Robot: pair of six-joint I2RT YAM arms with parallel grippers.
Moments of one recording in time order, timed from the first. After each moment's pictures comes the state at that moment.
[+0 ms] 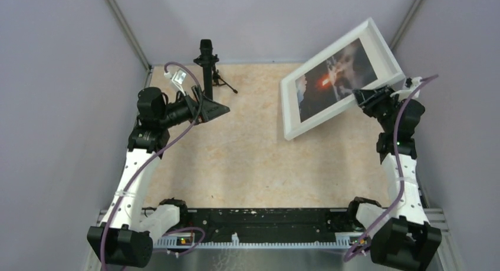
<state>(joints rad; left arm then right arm) -0.09 0.99 1.02 -0.25 0.86 -0.71 -0.18 0.93 0.78 0.08 -0.38 0.65</state>
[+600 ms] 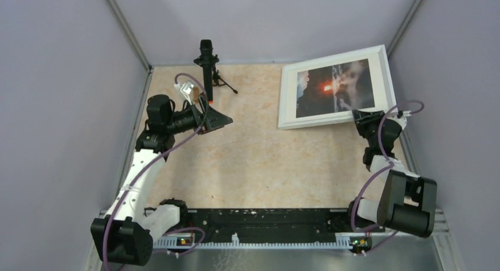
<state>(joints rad) -0.09 1.01 0.89 -0.20 0.94 -0.74 -0.28 1.19 0.39 0.57 -0.19 0.95</state>
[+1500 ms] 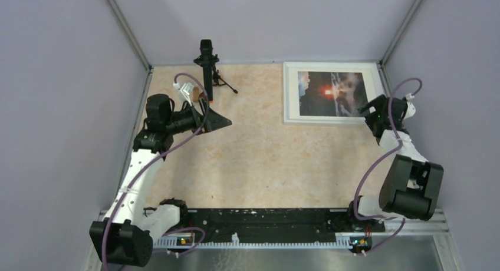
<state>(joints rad) -0.09 1.00 0.89 -0.31 0.90 -0.63 -0.31 1.42 0.70 0.12 -0.01 0.77</state>
